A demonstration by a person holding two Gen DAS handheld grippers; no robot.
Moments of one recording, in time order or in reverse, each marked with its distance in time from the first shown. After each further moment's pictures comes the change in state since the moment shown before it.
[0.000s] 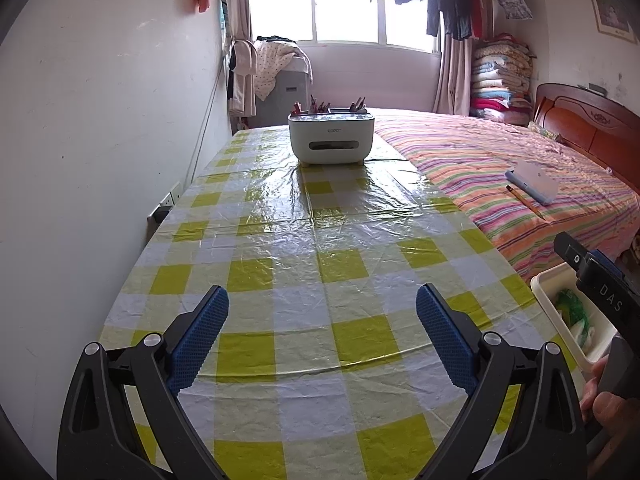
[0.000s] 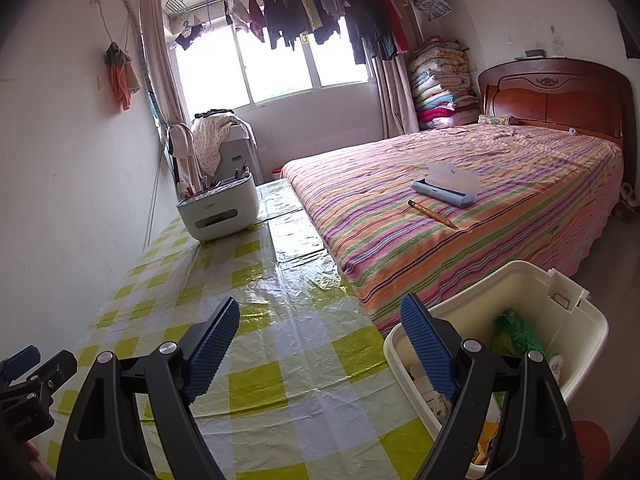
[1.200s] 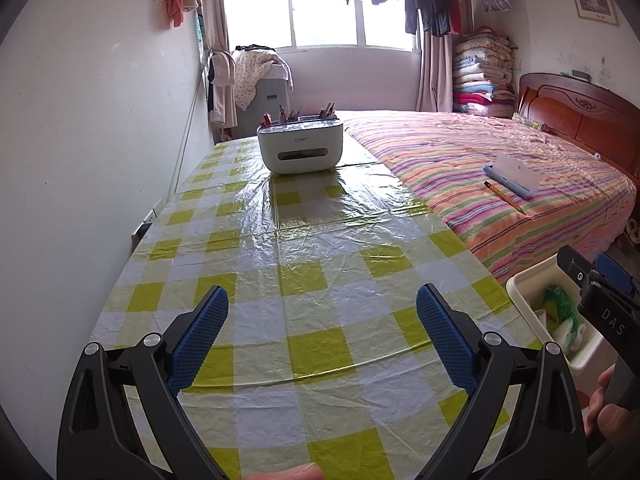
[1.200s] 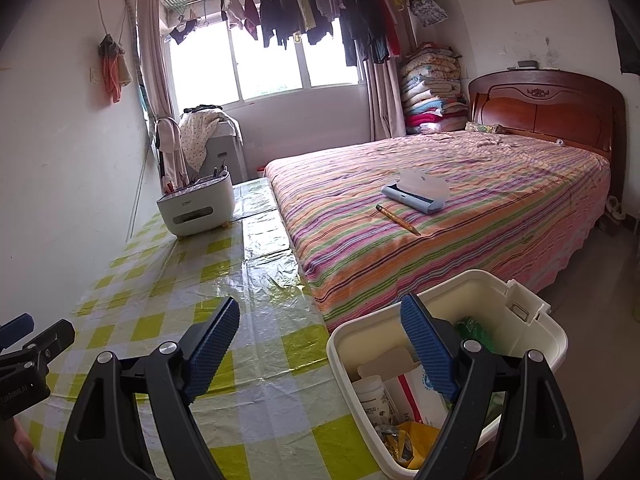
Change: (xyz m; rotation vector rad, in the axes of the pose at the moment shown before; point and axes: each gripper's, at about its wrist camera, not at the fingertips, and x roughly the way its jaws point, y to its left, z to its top) left arm -0.002 -0.045 0.011 0.058 -0.015 -0.035; right arm -0.018 -0.033 0.004 -0.040 0.003 -0.063
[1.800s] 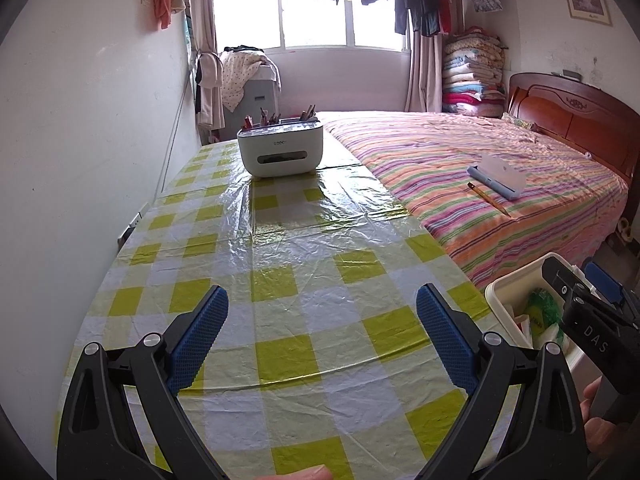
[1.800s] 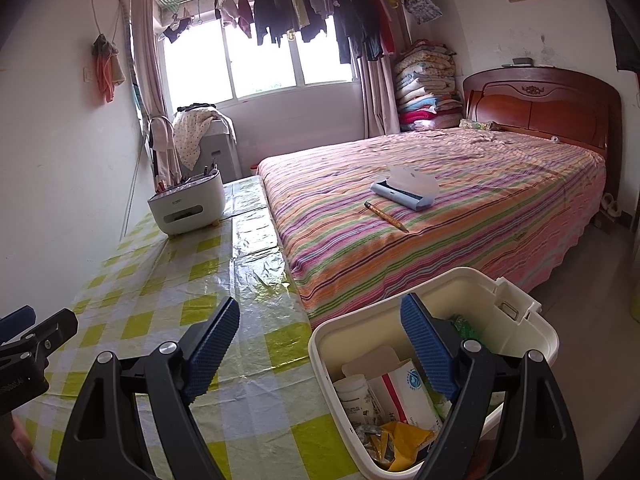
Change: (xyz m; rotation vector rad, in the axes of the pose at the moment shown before) left arm 0.002 -0.025 0.006 0.008 -0.001 -0.032; right arm 0.001 -0.014 0.000 0.006 0.010 -0.017
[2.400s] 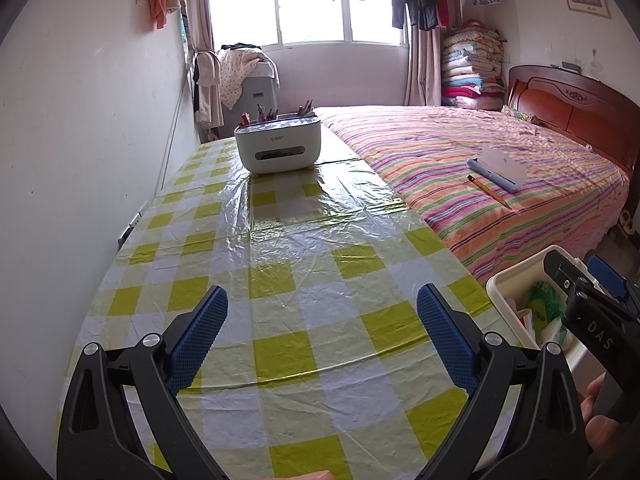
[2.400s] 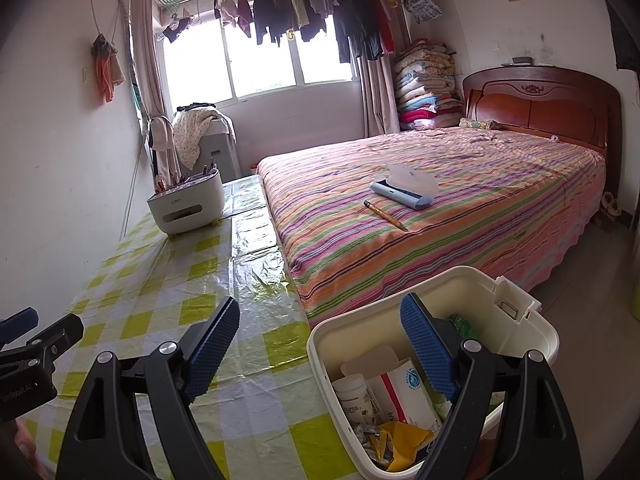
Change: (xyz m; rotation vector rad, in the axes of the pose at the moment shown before) left arm 0.004 -0.005 -0.001 0.018 0.017 0.006; right arm -0.001 0.000 -0.001 -0.001 0.002 -0.002
